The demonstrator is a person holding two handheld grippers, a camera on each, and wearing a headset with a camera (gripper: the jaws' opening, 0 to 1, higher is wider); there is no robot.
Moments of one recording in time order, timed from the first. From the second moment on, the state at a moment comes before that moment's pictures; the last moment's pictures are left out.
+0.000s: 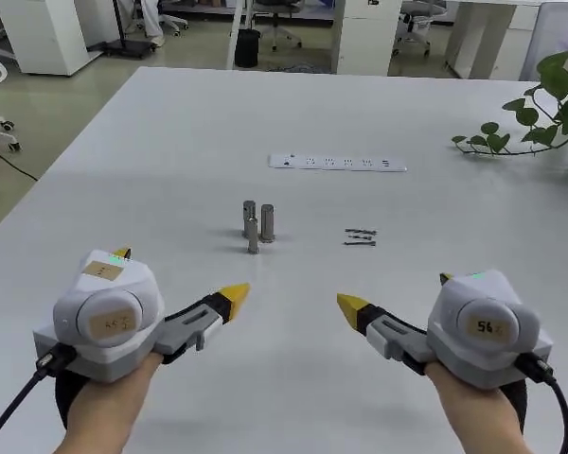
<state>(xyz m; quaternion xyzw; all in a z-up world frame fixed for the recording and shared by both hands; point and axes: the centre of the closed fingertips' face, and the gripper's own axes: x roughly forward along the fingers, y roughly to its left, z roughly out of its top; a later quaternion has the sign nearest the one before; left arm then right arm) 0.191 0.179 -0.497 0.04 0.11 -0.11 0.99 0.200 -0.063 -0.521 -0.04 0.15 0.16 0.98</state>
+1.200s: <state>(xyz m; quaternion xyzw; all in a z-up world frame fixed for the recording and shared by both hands) 0.190 0.178 -0.504 0.05 0.15 -0.11 0.98 0.206 -0.060 -0.529 -0.03 0.18 0.16 0.97</state>
